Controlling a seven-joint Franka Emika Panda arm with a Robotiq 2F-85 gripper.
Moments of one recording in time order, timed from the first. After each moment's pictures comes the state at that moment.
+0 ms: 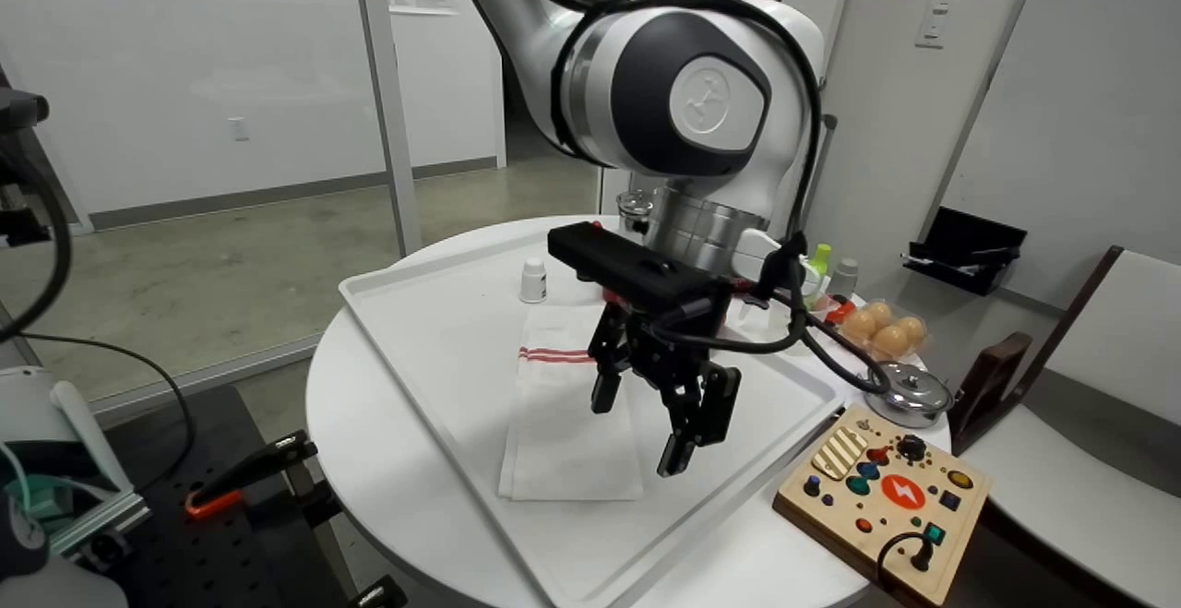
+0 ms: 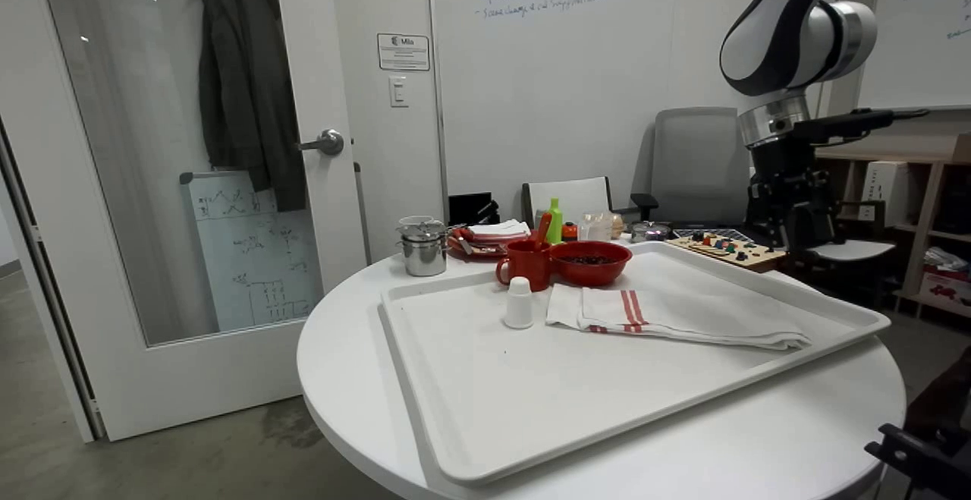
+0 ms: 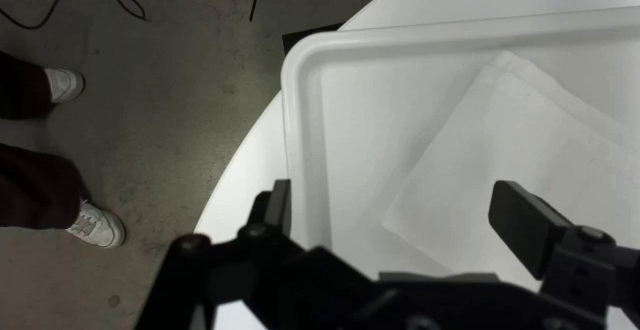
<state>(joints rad) -0.18 0.26 -0.18 -2.27 -0.15 2.21 -0.08</state>
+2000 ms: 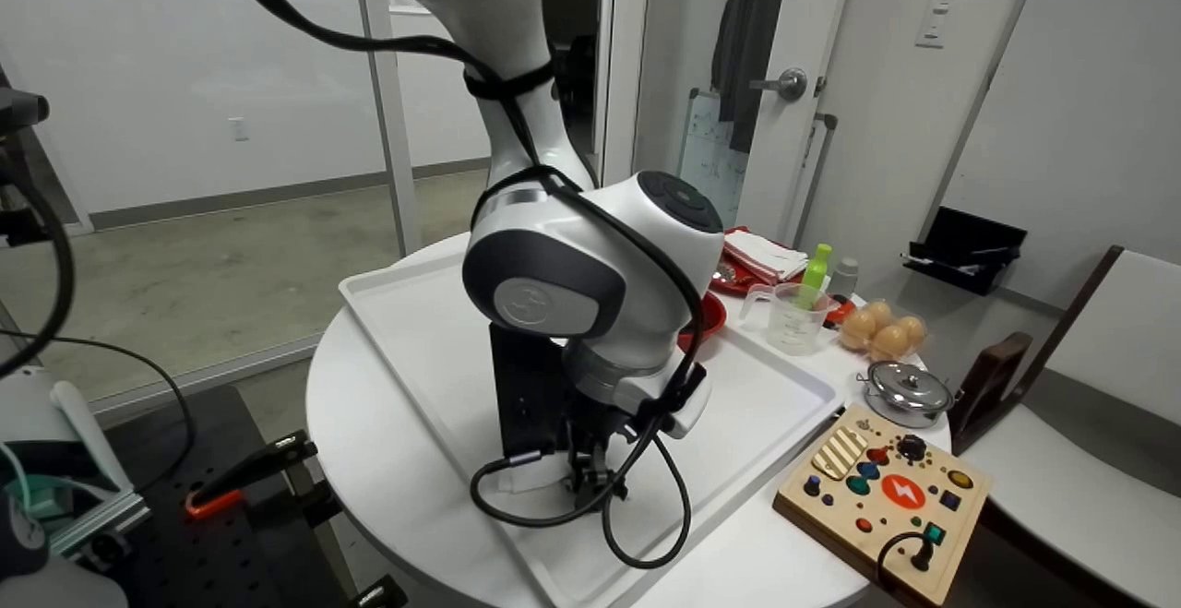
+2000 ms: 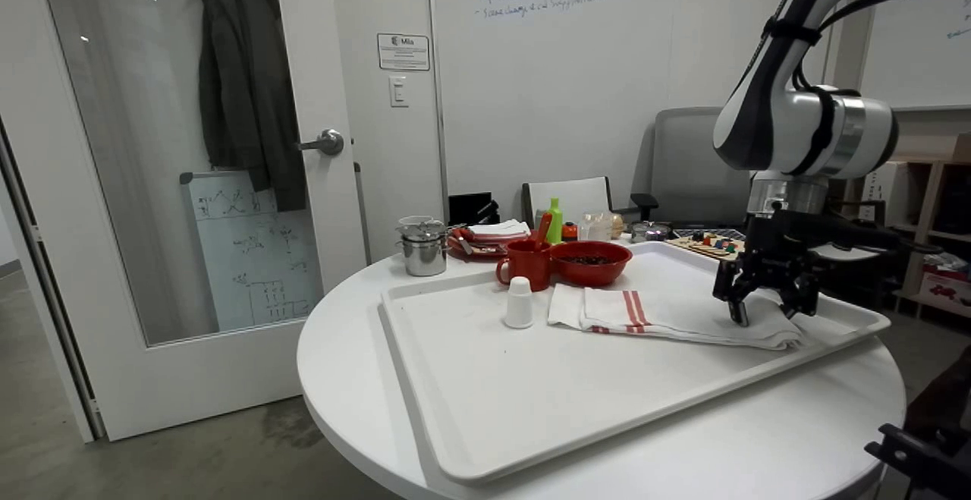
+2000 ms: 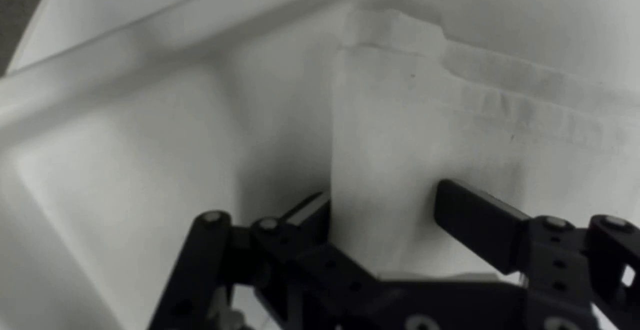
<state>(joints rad) -0.37 0.43 0.07 -2.46 0.45 2.72 -0.22</state>
